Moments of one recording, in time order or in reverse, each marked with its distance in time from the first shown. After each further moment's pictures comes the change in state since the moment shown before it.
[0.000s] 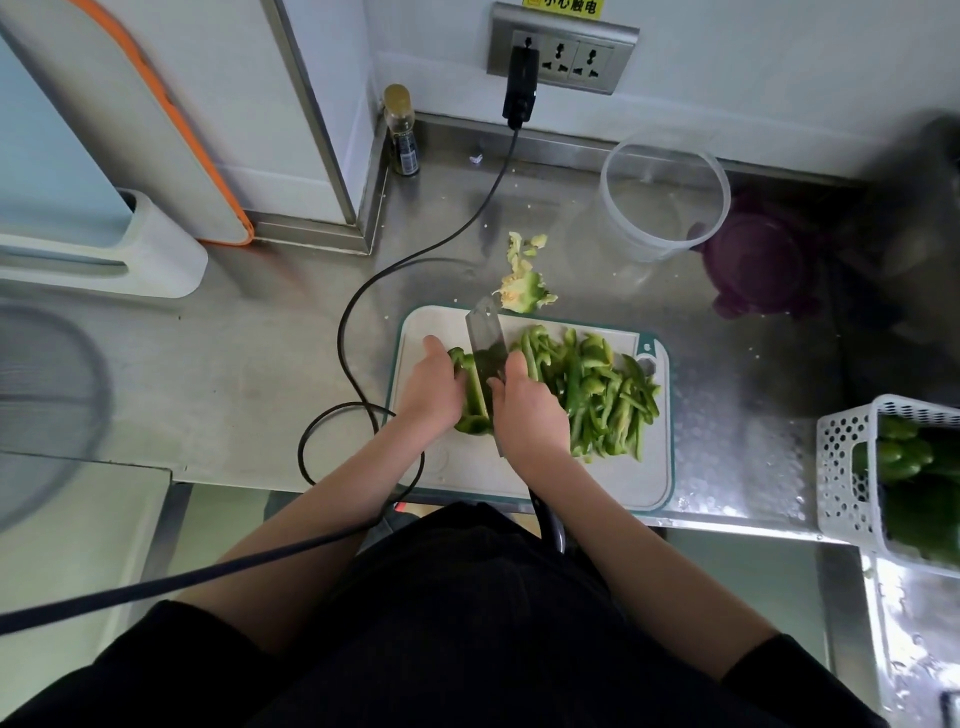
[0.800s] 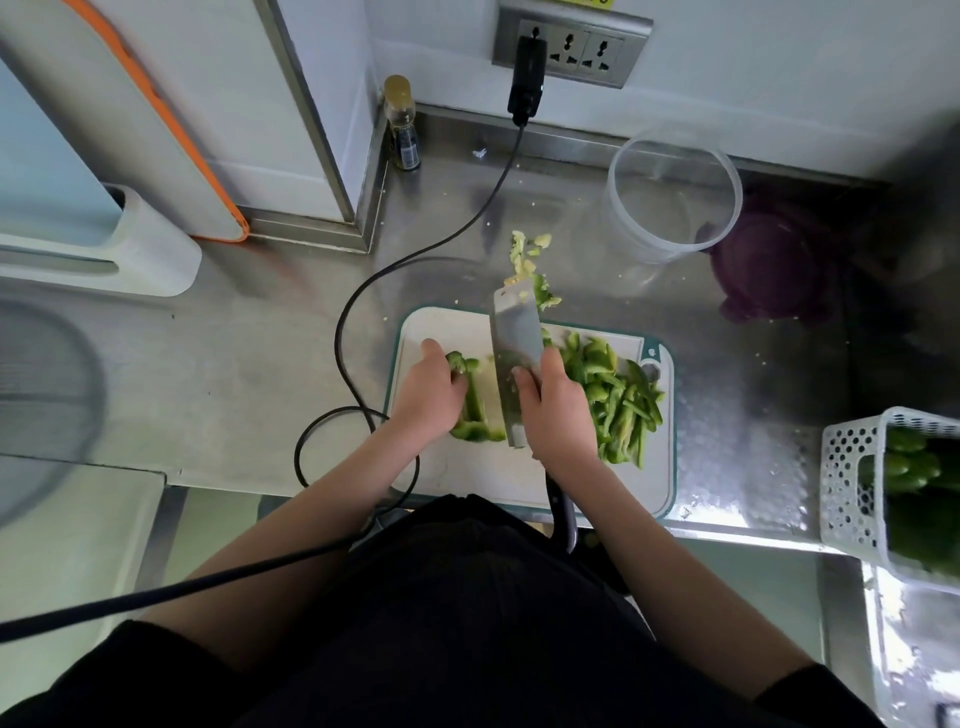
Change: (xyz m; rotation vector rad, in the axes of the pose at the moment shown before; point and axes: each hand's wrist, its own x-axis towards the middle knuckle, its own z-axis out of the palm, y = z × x) left_hand 0.003 0.001 -0.008 0.007 -0.063 -0.009; right_hand 0.006 0.017 -0.021 0.284 0.044 0.035
